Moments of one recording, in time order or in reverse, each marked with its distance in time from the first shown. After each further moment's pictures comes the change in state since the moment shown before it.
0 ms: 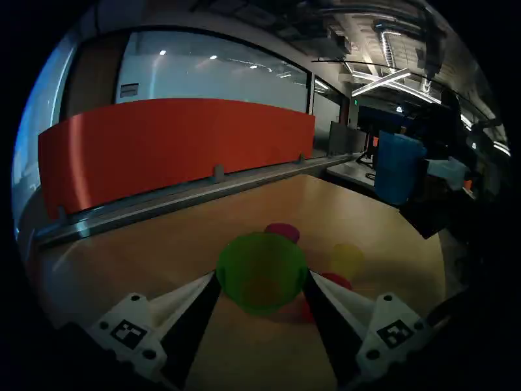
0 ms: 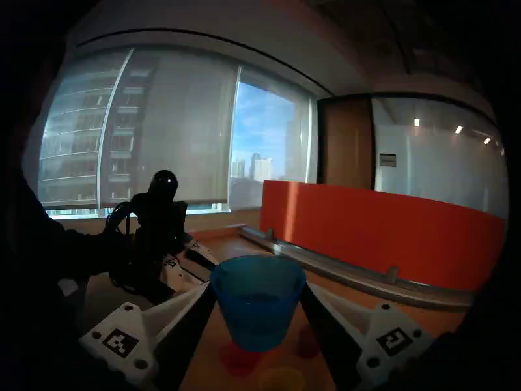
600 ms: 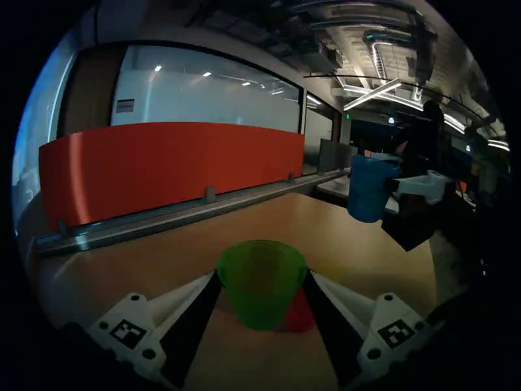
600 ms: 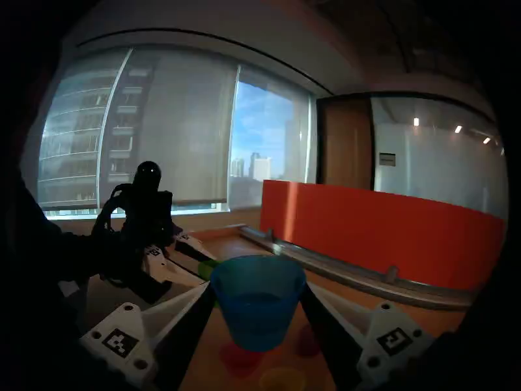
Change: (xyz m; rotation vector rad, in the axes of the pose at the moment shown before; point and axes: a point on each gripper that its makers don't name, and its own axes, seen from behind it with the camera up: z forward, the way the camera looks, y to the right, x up) left arm 0.026 0.023 -0.029 -0.031 0.093 0.013; right arm 0.005 -0.003 -0.001 -0.002 -0.004 0.003
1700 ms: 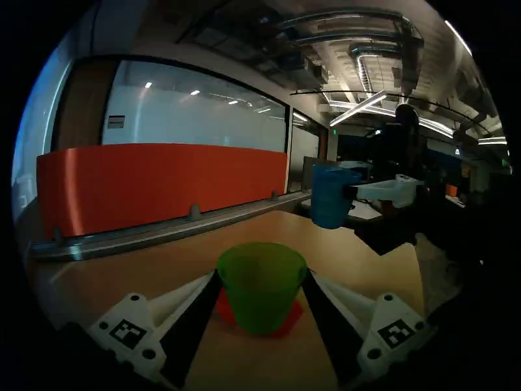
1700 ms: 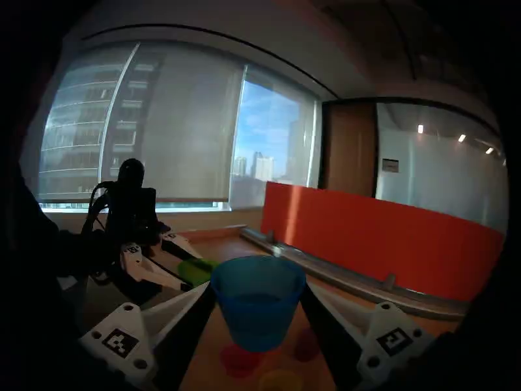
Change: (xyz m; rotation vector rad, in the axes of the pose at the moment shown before) left arm 0.014 0.043 -0.028 -0.064 0.103 0.021; right arm 0.014 -0.002 -0.004 0.007 -0.004 -0.043
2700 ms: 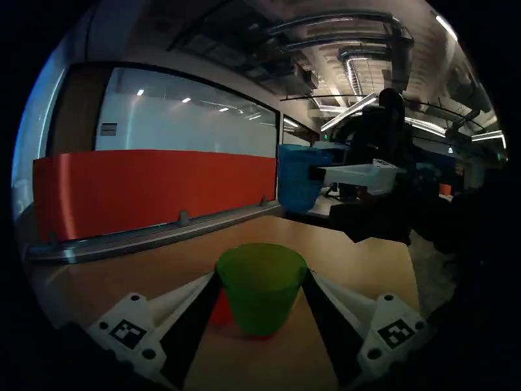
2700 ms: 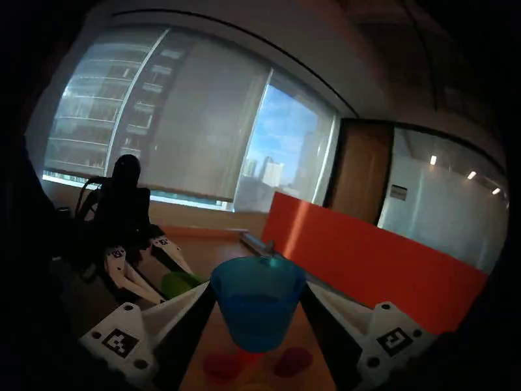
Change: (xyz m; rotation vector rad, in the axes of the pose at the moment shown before) left arm -0.005 0.028 -0.002 -0.042 0.039 0.021; right arm 0.024 0.016 0.018 0.024 0.017 -0.182
